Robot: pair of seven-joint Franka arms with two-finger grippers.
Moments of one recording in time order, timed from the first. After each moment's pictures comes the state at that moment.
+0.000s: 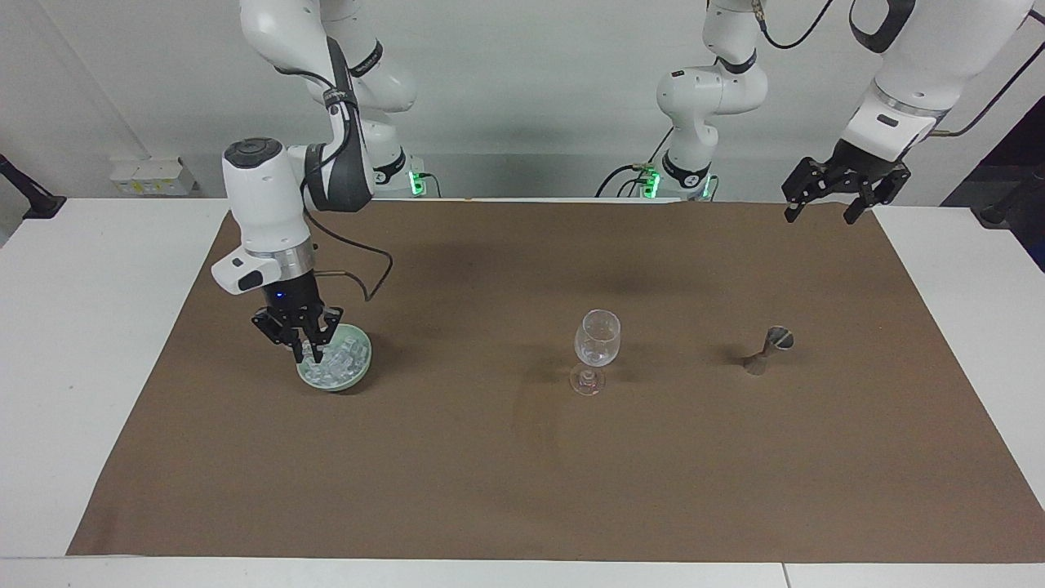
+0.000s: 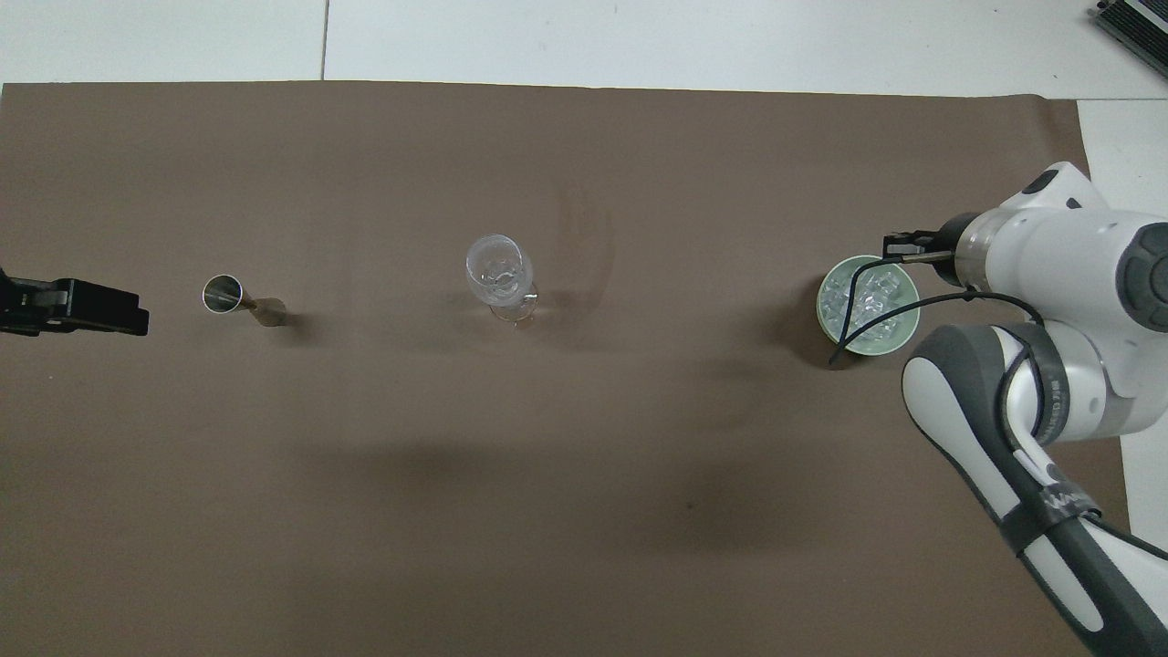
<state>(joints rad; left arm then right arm) 0.04 -0.09 -0.09 -1.67 -0.05 1.56 0.01 -0.16 0.12 0.19 -2.00 -0.10 2.48 0.07</state>
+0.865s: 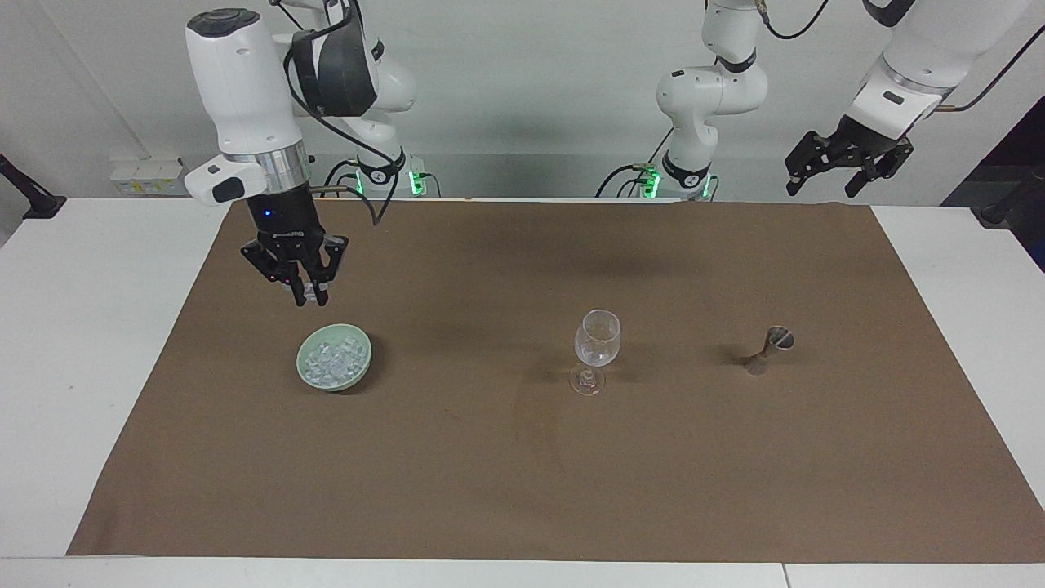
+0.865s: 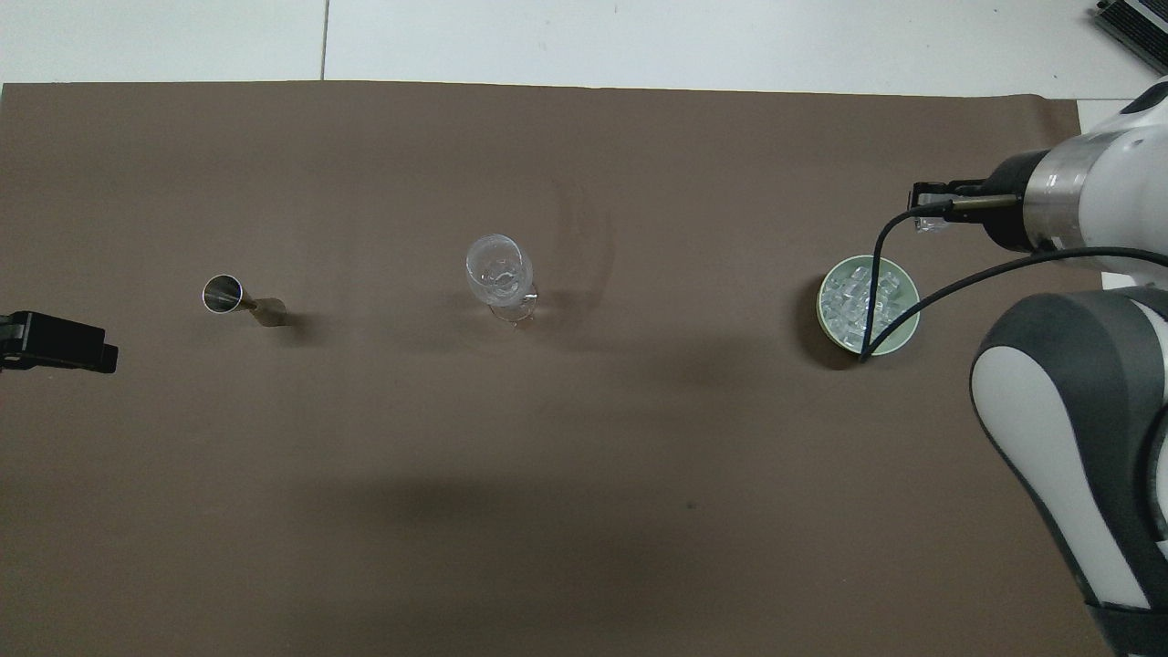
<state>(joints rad) 0.03 -0.12 -0.06 -1.63 -0.05 1.45 0.02 -0.14 0.02 0.27 -1.72 -0.02 2.10 0.21</state>
